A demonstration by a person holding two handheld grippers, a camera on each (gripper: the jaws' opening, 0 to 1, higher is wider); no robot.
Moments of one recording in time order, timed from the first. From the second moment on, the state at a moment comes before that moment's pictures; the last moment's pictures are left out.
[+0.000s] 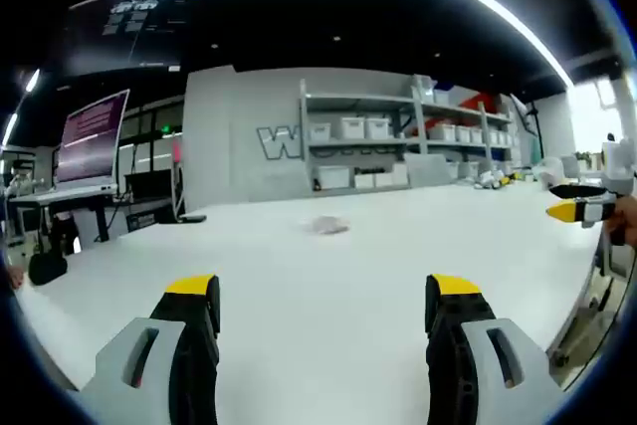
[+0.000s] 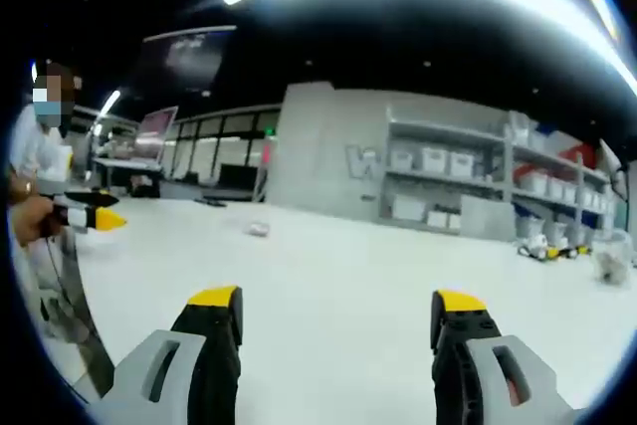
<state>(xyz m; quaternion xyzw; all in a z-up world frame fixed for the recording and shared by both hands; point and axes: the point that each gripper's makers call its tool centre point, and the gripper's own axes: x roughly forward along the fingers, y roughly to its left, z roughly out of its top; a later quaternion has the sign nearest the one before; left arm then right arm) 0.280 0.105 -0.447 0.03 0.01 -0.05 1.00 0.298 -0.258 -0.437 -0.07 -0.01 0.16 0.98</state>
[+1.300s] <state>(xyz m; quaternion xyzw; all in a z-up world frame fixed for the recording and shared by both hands) 0.280 0.106 -0.443 0.03 0.00 -0.06 1.00 0.311 -0.247 -0.431 -0.12 -0.02 0.17 0.98</state>
